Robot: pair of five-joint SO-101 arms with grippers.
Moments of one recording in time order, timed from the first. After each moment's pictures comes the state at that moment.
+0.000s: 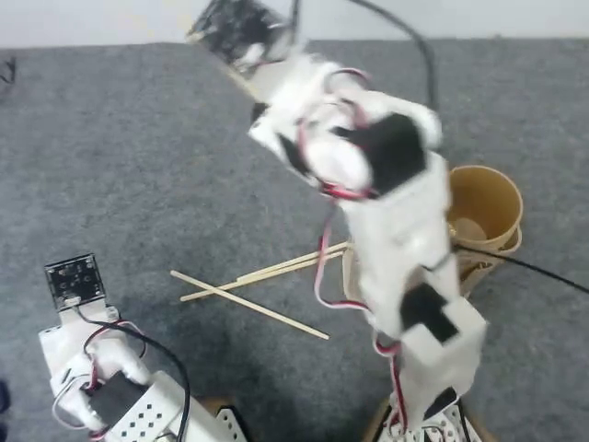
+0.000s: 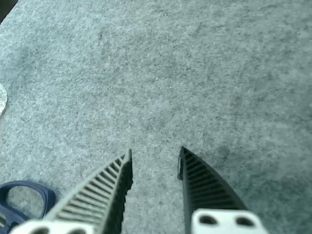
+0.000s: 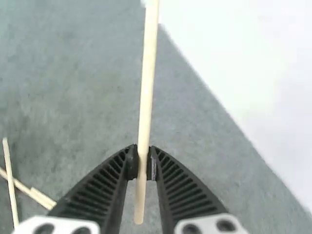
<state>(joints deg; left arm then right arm) -54.0 -103.3 96.8 59.9 -20.5 -34.9 13.5 -71.3 100.7 24.4</state>
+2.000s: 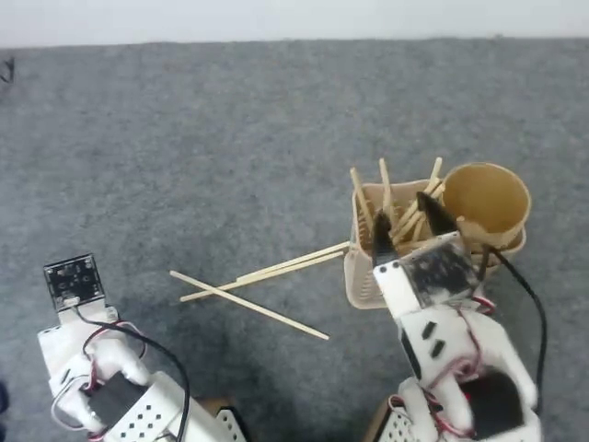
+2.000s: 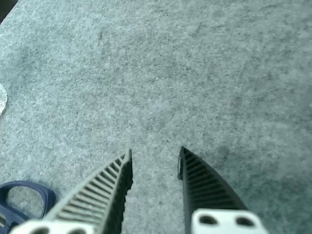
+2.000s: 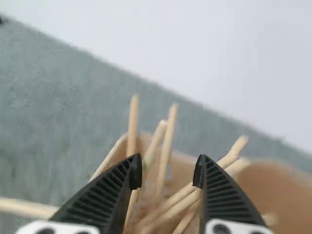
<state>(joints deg) -54.0 -103.3 96.8 59.9 -20.5 -20.5 -93.4 58.4 55.3 14.3</state>
